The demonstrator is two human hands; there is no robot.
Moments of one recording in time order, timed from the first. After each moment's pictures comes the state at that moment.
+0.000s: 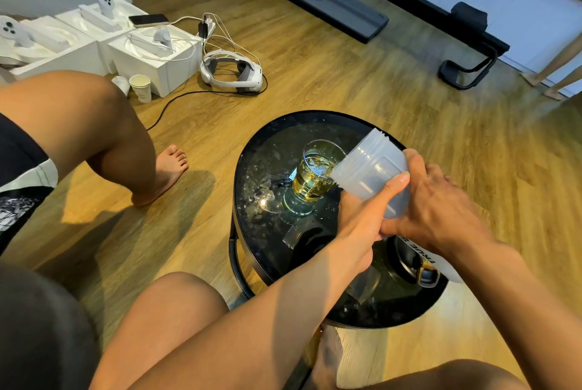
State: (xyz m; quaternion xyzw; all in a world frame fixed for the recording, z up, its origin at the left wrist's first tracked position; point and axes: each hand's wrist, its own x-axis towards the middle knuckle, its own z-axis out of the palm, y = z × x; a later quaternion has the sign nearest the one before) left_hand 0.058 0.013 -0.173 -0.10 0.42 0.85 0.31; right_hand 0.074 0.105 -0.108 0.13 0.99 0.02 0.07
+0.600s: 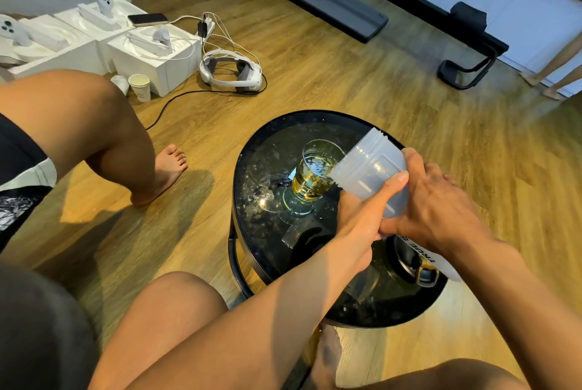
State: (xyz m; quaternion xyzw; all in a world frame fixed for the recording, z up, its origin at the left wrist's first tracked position) left_hand 0.058 0.013 -0.172 -0.10 0.41 0.85 0.31; right_hand 0.075 0.104 -0.106 0.12 0.99 0.01 0.07
